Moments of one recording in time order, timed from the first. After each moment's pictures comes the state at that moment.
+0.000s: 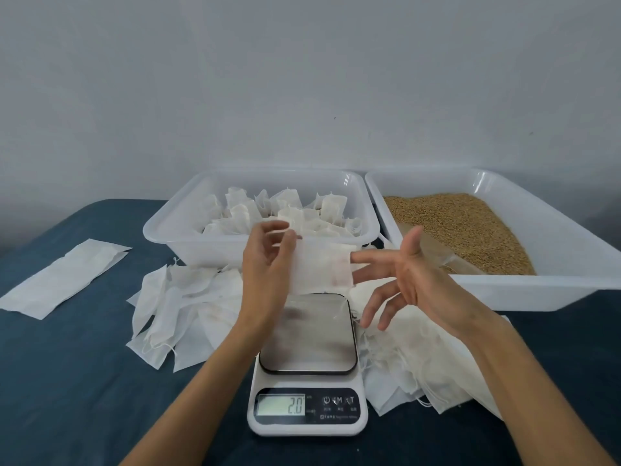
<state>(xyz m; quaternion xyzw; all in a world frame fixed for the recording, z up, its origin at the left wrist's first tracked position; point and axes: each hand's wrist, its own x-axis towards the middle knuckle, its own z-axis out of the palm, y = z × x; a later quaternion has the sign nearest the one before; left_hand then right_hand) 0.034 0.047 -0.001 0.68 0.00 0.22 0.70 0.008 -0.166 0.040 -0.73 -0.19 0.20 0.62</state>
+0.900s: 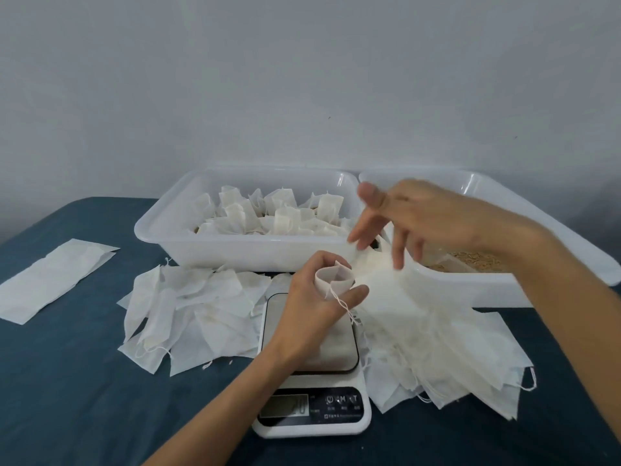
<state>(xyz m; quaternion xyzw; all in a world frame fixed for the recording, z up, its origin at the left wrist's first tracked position) 0.004 0.017 -0.017 0.70 -0.14 0.06 0.70 0.030 -0.159 0.128 -0.92 -0.22 0.09 0.32</state>
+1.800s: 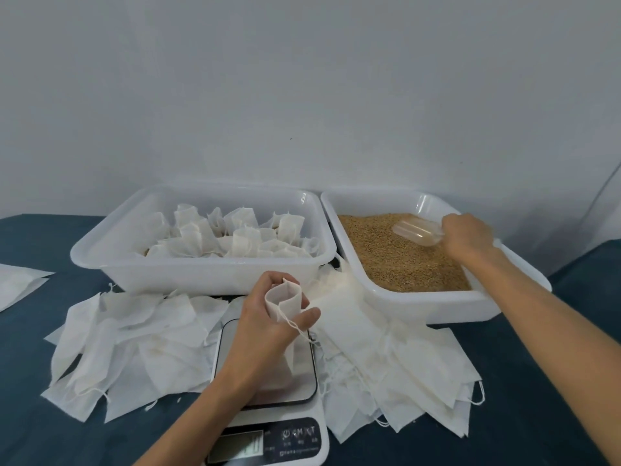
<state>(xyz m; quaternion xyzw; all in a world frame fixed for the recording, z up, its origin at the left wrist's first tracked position) 0.005 0.018 -0.012 0.68 -0.11 0.06 0.72 0.150 -0.344 0.044 -0.98 0.16 -0.11 -0.10</state>
